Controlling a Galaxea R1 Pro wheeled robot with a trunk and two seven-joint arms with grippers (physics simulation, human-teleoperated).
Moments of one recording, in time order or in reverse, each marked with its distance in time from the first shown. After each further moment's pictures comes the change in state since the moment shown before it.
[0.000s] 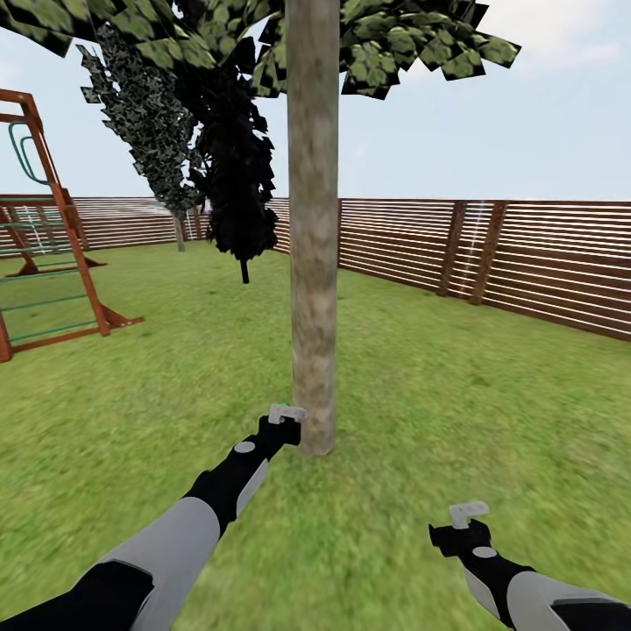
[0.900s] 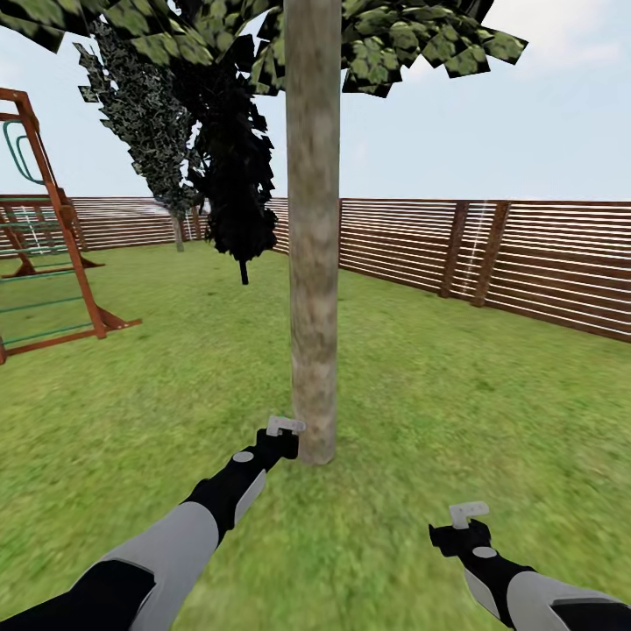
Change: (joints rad) left arm 0.000 0.003 0.003 0.081 0.002 -0.002 0.000; right arm 0.000 0.000 0.000 0.000 0.000 0.000 0.000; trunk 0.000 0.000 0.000
